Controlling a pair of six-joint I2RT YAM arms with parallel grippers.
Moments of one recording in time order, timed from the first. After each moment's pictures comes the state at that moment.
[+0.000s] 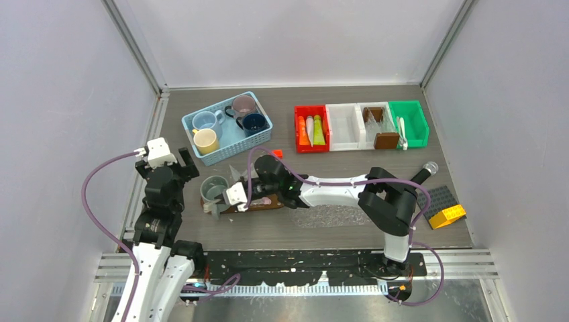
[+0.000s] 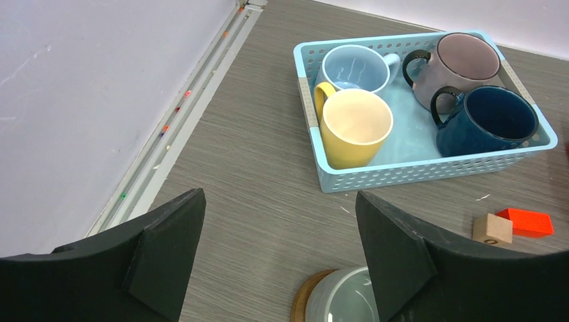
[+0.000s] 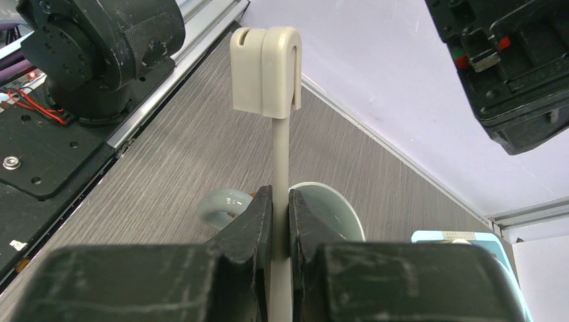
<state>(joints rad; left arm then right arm) -0.15 0.50 0.64 -0.35 -0.47 -0.13 1.11 1.86 1.18 0.52 -0.68 -0.71</state>
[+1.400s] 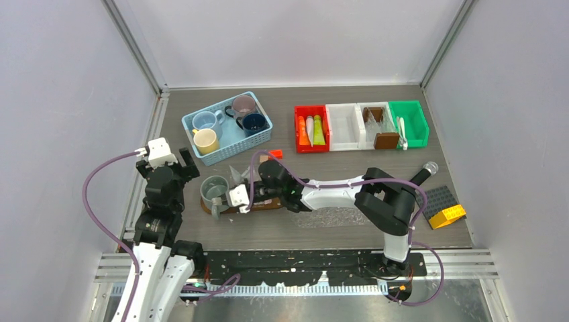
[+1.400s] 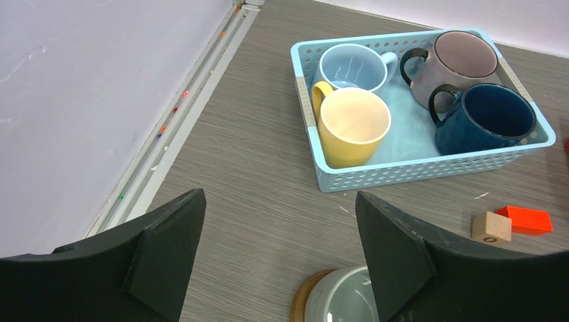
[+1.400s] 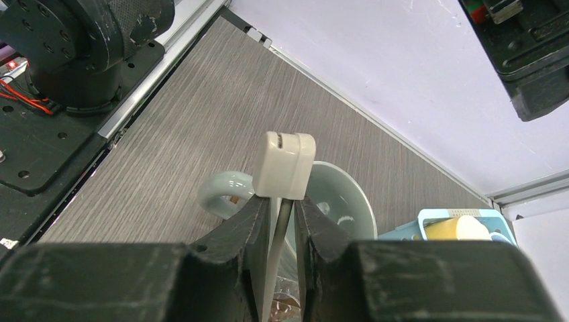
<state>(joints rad) -0.15 0.50 0.64 -0.35 -0.46 -0.13 1.11 1.87 1.11 0.62 -0.63 -0.68</state>
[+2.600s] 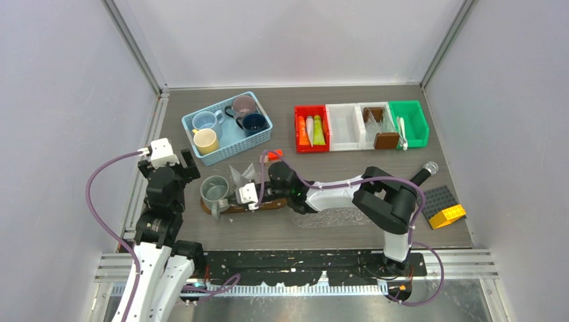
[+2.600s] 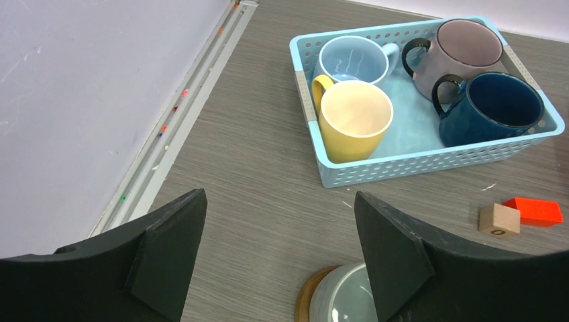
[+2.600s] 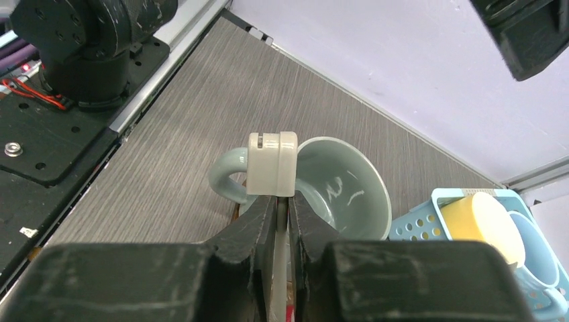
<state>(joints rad) -0.15 0.50 0.63 -0.35 -0.45 -0.10 1.08 1.87 1.00 0.77 -0.66 -0.59</state>
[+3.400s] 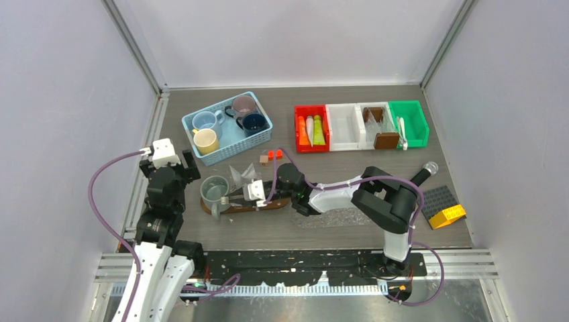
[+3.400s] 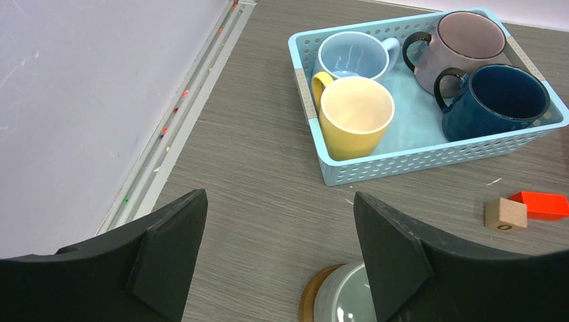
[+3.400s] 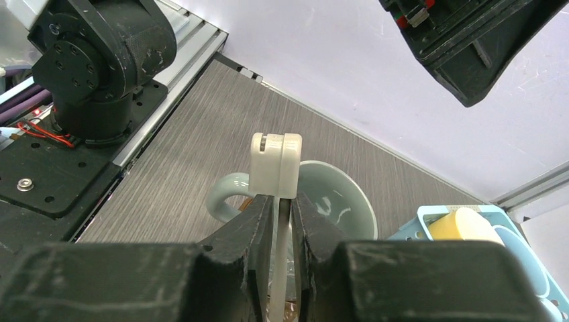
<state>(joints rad) -0.15 0.50 0.62 -0.34 -0.44 -0.08 1.06 1.87 0.94 0.99 -0.69 -0.47</state>
